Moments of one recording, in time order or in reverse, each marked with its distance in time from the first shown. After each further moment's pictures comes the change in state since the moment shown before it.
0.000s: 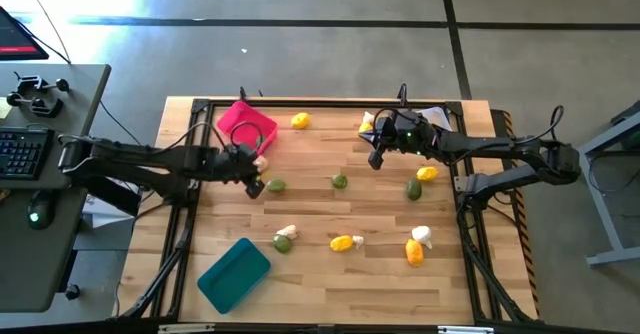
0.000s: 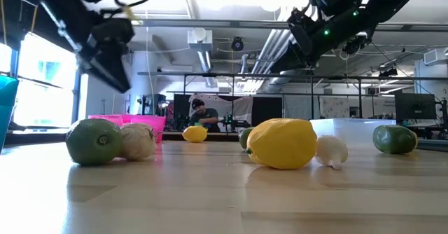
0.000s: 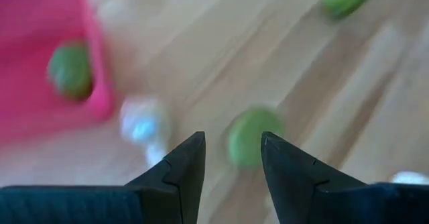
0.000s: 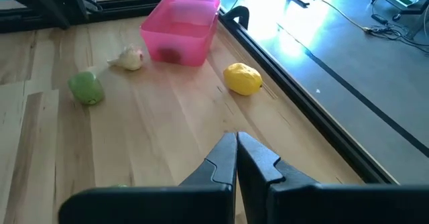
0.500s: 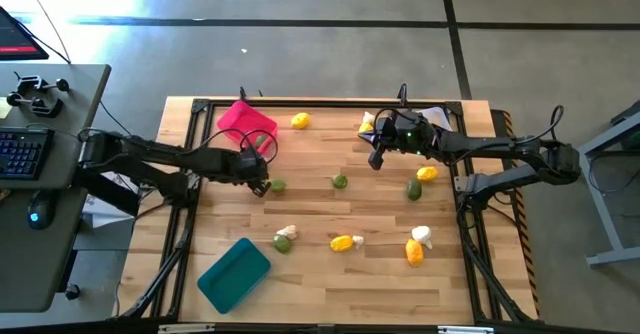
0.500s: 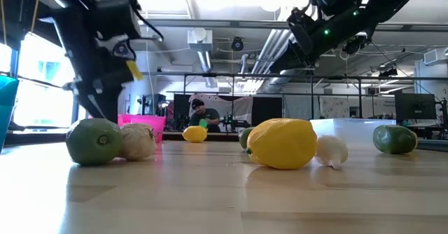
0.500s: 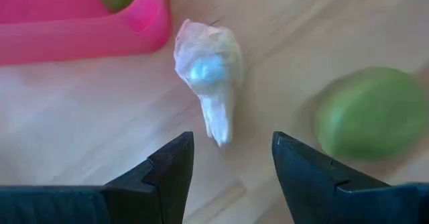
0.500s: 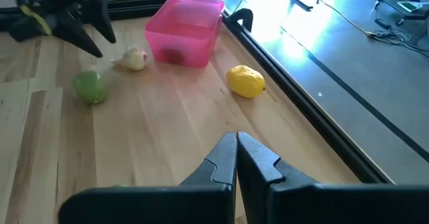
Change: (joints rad) left arm 0.068 0.282 0.000 -0.037 -0.025 -0.129; right arm -0.002 0.000 0.000 0.006 -0.013 -0.019
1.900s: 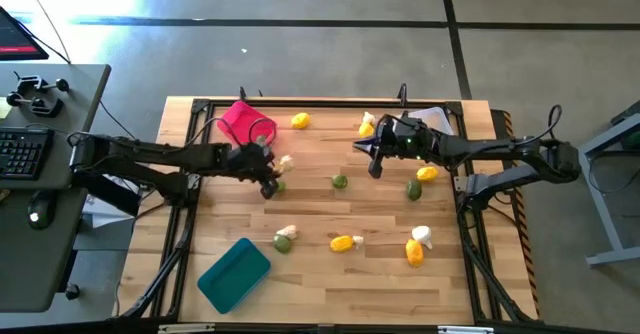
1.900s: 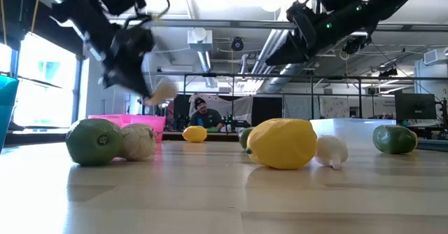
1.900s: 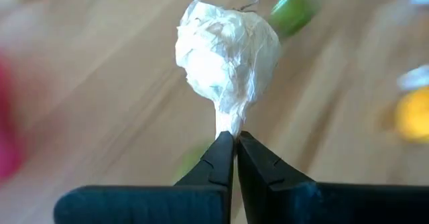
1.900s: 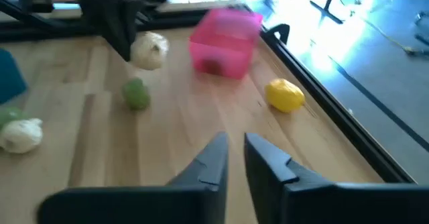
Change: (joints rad) left arm 0.030 -0.119 0.000 0.396 0.258 0.277; right arm 0.077 0.000 0.000 0.038 -0.057 0.004
